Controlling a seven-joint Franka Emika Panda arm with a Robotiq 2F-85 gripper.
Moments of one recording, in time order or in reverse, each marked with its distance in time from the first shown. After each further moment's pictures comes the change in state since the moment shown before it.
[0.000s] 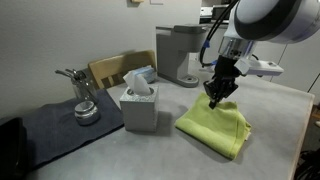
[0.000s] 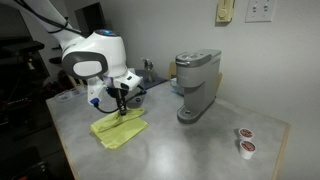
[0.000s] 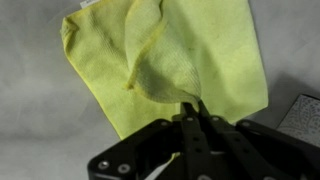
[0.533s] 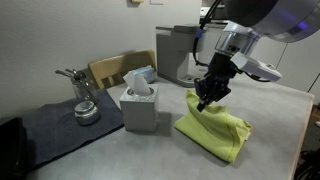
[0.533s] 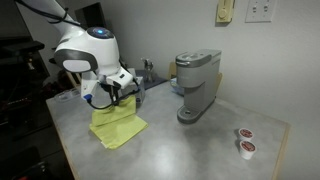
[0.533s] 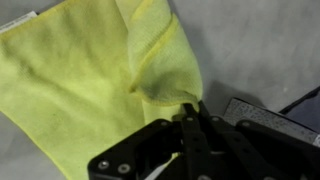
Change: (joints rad) arm -0.002 -0.023 0.104 0.008 0.378 -0.001 -0.206
